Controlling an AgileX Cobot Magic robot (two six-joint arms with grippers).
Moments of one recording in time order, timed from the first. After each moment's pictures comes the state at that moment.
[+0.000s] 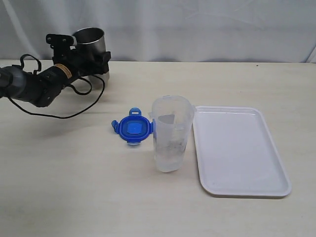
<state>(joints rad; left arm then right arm) -0.14 2.43 -1.46 0.39 -0.77 -0.38 0.10 0.00 0.00 -0.12 0.35 -0.01</state>
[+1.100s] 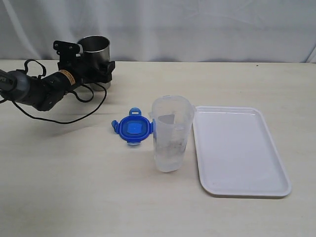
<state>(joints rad) -0.14 2.47 -1.48 0.48 -0.75 -0.39 0.10 0.00 0.00 -0.12 0.35 -0.01</state>
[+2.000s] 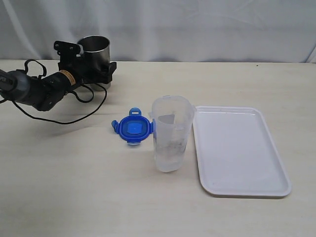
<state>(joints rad) -0.14 2.47 -1.48 0.49 -0.74 -0.39 0.10 0.00 0.00 -0.12 0.35 -0.01</state>
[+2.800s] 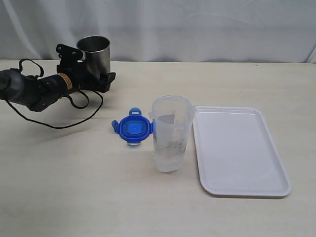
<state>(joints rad) -0.13 2.44 -1.44 0.62 -0.67 -0.38 0.10 0.00 0.00 -0.12 0.35 -0.01</state>
